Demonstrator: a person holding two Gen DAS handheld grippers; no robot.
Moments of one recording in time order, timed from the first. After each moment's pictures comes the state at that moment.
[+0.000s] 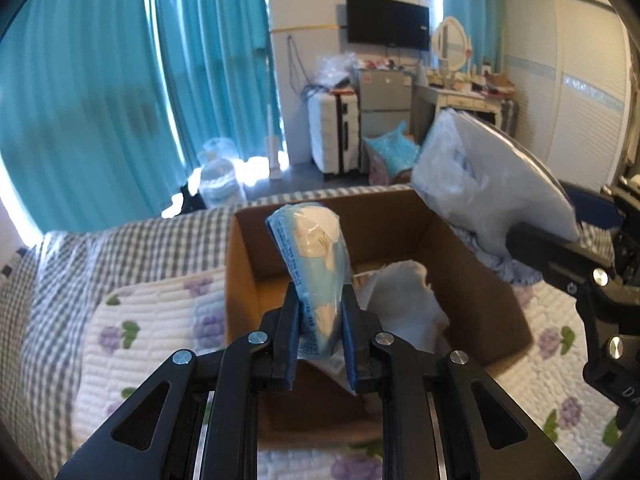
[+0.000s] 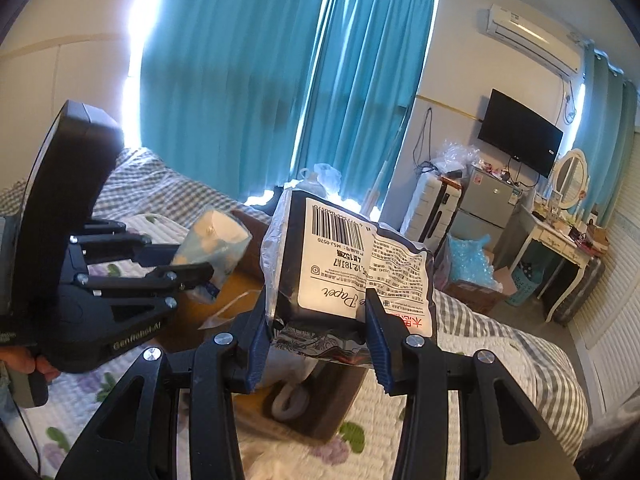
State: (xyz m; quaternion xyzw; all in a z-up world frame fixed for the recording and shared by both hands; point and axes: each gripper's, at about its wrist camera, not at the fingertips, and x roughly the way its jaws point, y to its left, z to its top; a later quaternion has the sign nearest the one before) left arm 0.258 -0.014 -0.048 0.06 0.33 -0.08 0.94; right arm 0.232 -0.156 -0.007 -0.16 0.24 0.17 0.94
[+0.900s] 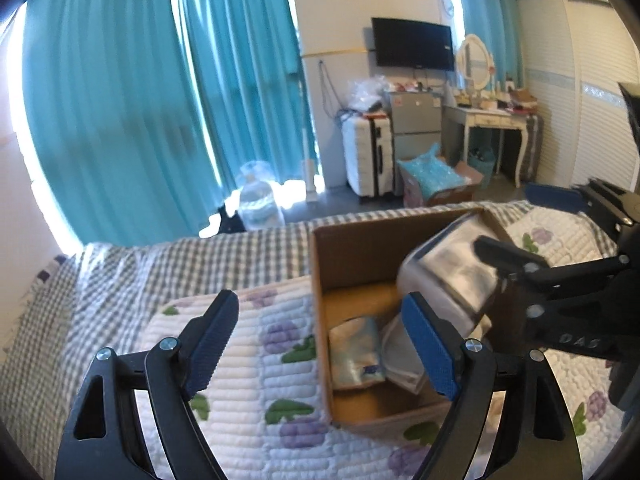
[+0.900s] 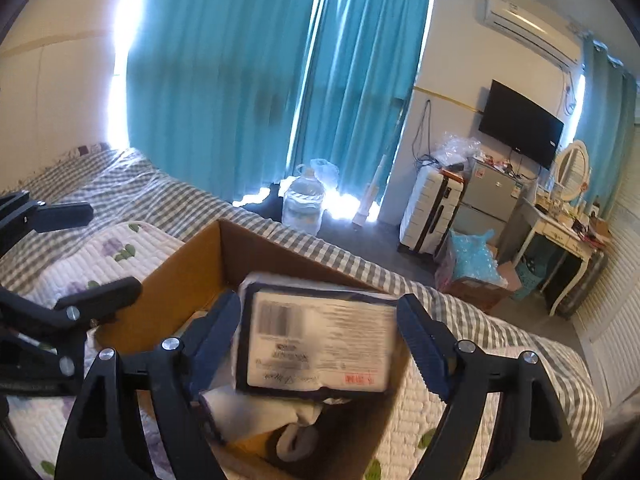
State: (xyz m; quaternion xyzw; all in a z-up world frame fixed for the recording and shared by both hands) left arm 0.223 0.035 -0.022 0.07 0.28 -0.03 0.96; right arm 0.269 -0.142 -0.021 -0.15 0.25 0.16 0.94
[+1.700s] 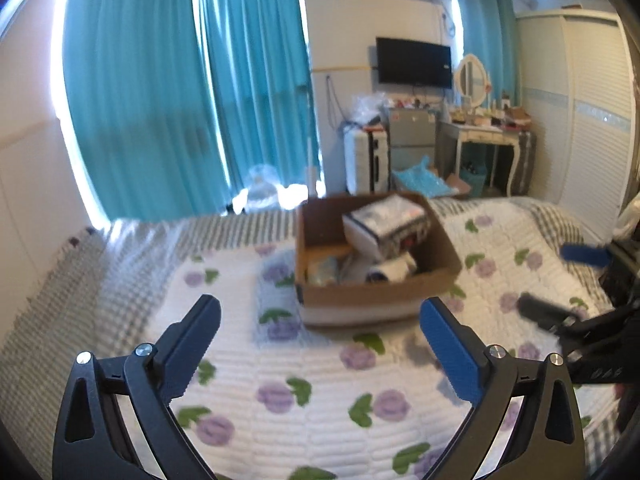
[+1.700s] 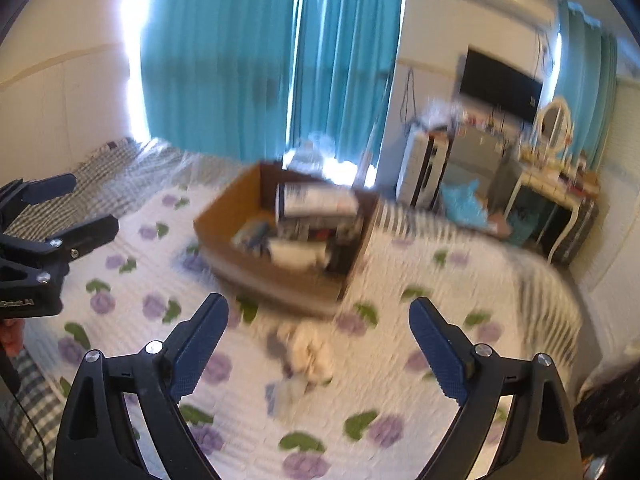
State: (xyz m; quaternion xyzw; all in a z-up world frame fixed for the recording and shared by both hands) left arm 0.070 0.010 -0.013 0.04 0.27 -0.02 0.96; right arm 0.079 -0.217 -0.007 -0.10 0.31 0.15 0.93
